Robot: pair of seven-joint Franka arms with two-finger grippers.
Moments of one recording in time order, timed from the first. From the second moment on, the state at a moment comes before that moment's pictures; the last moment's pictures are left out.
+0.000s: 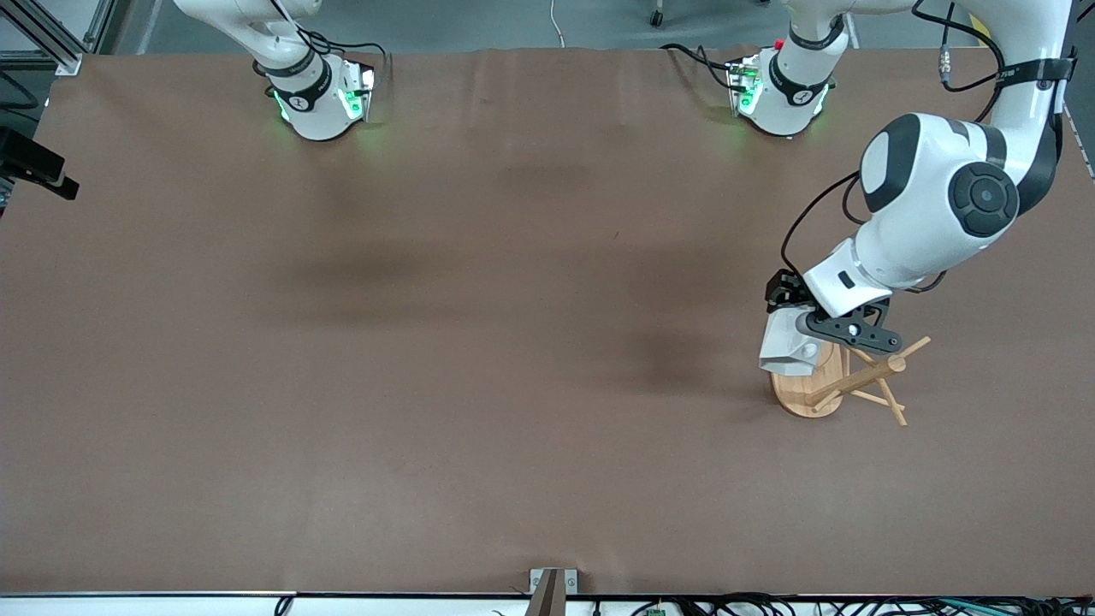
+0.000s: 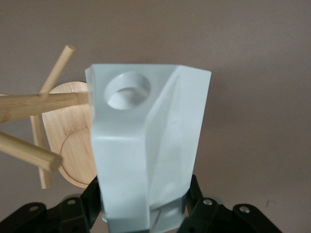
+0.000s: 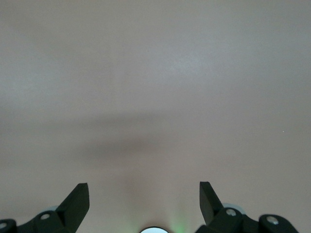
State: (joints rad) left arm -0.08 0.17 -0.14 -1.91 -0.10 2.08 0.10; right arm 0.00 -0.02 -0.11 -1.44 0.01 1.39 -0.03
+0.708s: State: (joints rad) left arm -0.08 0.18 -0.09 -1.91 -0.10 2.08 0.18; right arm 0.00 -0.02 -0.10 -1.44 -0.01 1.41 -0.03
